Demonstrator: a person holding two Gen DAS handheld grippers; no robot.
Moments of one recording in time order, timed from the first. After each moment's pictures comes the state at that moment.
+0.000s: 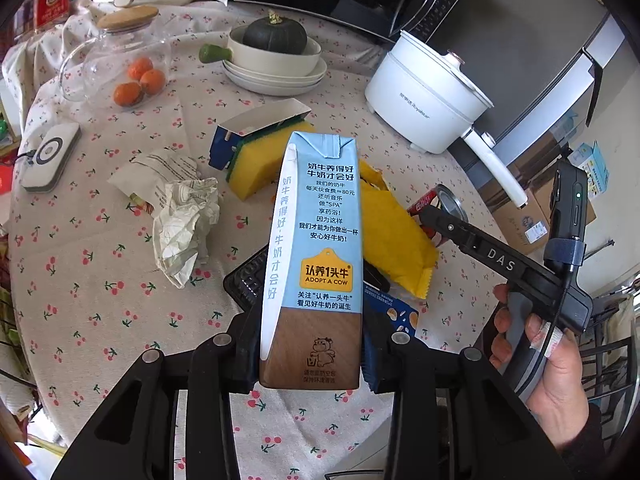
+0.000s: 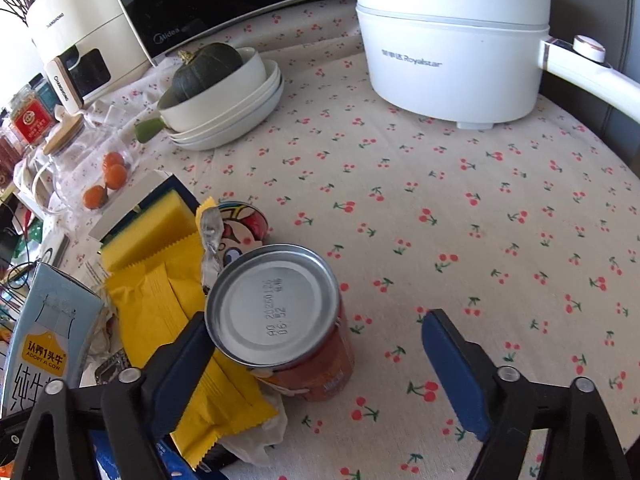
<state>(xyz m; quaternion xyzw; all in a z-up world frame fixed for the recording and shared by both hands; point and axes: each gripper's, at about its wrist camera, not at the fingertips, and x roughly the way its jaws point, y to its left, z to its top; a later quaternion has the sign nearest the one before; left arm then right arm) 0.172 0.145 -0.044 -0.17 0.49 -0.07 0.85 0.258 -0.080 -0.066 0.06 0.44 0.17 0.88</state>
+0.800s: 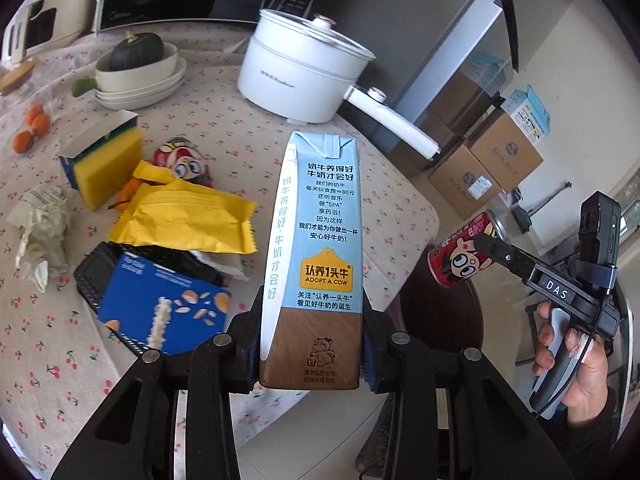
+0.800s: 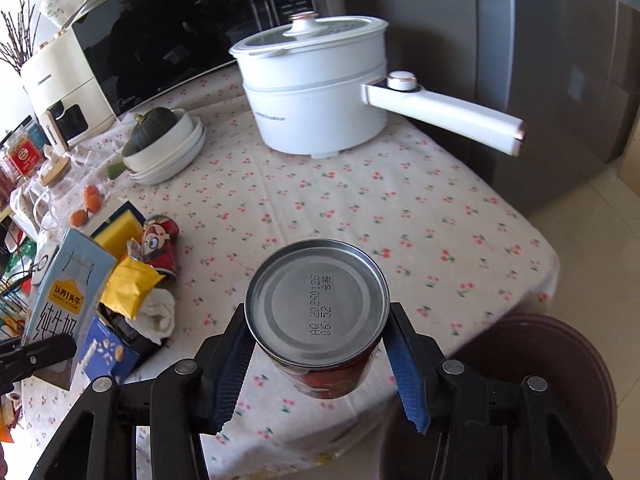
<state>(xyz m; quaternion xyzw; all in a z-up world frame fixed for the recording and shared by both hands) 0.154 0.005 -0.019 -0.12 0.48 -0.21 0.85 0.153 -0.258 -0.002 0.07 0.41 0.09 0.90</state>
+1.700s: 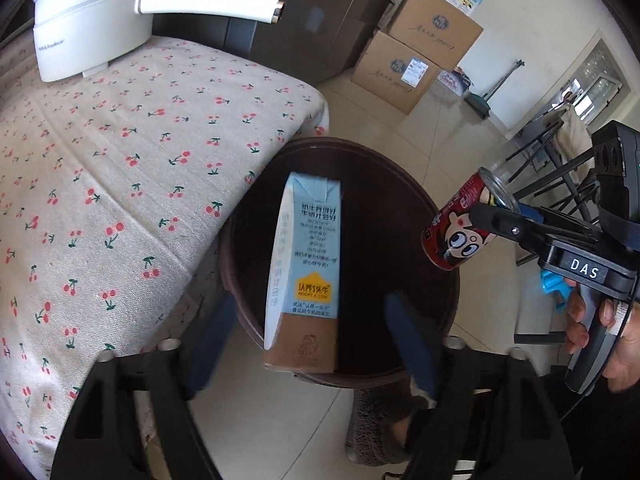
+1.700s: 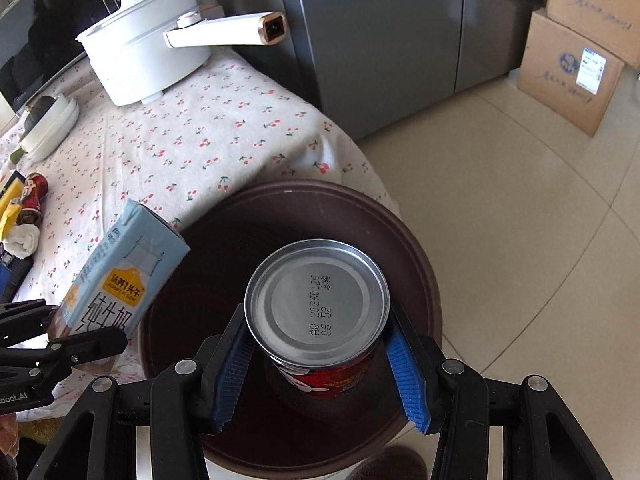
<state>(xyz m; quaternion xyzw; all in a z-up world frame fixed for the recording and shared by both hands) 0.149 -0.225 -0.099 0.02 0.52 -0.32 0.79 0.077 -0.429 -0.066 0.09 0.47 -0.01 0.88</state>
